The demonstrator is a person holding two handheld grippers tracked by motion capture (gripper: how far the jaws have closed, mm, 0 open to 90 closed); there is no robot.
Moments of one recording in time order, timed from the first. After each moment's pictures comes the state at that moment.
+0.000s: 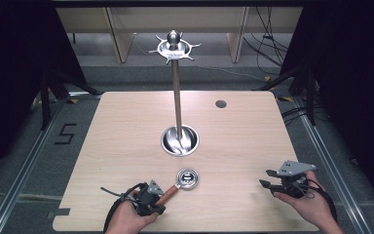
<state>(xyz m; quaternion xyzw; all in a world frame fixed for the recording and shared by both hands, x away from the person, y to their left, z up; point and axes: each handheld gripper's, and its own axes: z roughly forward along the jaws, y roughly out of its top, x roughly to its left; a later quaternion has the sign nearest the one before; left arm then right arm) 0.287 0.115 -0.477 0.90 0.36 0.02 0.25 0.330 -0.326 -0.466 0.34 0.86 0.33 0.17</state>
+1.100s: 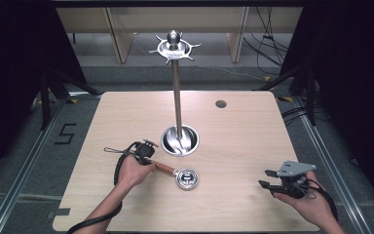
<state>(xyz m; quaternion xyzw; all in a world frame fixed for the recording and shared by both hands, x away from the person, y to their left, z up) 0.424 0.128 -0.477 0.85 0.49 0.08 0.20 0.332 -0.326 -0.463 0.30 0.87 0.34 0.18</state>
